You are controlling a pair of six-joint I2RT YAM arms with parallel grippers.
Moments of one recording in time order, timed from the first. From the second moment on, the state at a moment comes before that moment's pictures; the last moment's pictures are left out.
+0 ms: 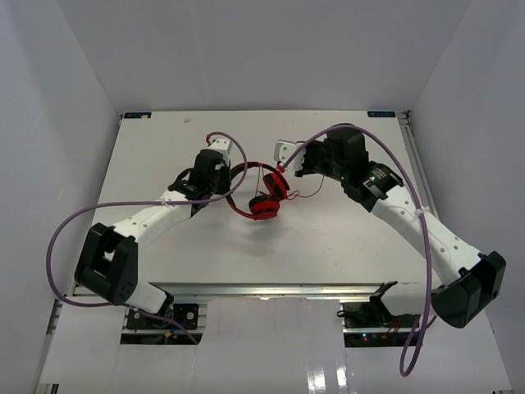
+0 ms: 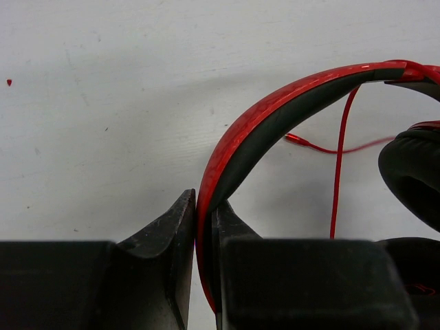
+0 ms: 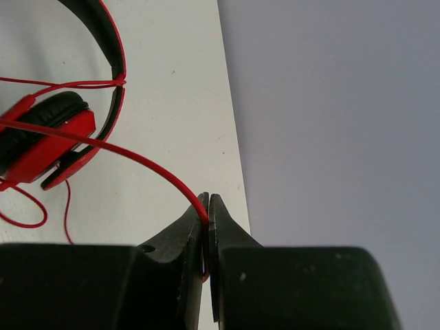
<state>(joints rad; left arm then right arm) -0.49 1.44 0.96 -0.10 -0.11 -0.21 0.64 1.30 1.30 -0.36 -0.17 -1.06</state>
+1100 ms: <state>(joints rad) -0.50 1.25 0.99 0.02 0.35 -0.29 0.41 1.52 1.26 -0.31 -0.80 -0.69</state>
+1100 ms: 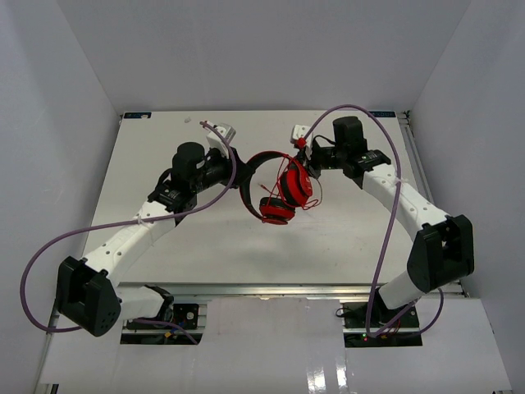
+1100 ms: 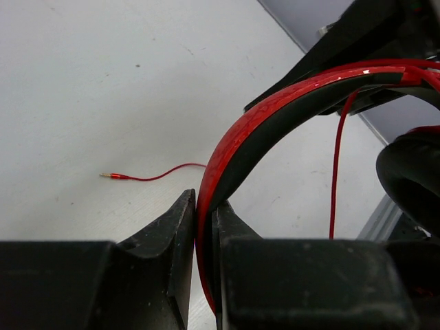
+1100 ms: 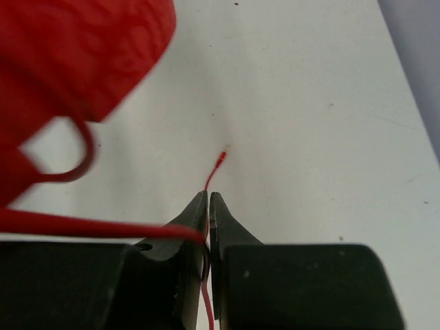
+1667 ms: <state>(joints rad) -0.53 1.24 1.13 0.02 0.29 -0.42 0.38 1.56 1.06 0.20 -1.15 -0.06</state>
